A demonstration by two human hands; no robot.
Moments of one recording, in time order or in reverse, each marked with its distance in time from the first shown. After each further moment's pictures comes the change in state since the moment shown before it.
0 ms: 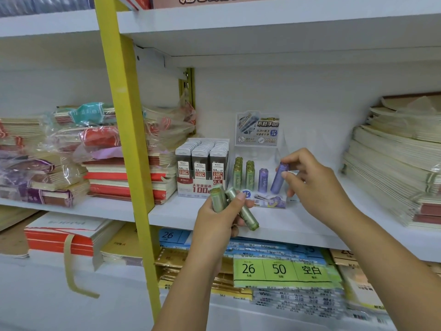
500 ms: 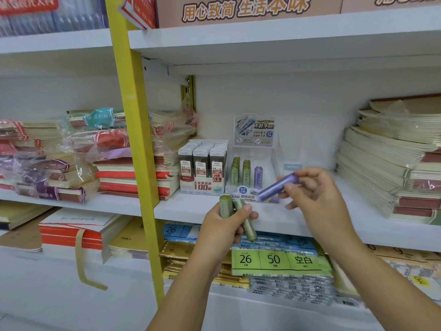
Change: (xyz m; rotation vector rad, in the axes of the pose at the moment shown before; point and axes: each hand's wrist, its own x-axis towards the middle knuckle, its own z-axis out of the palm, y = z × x) left_hand -0.022 -0.006 -0.001 0.095 -0.097 -0.080; right_hand -0.060 -0.017 -0.002 0.622 0.155 0.087
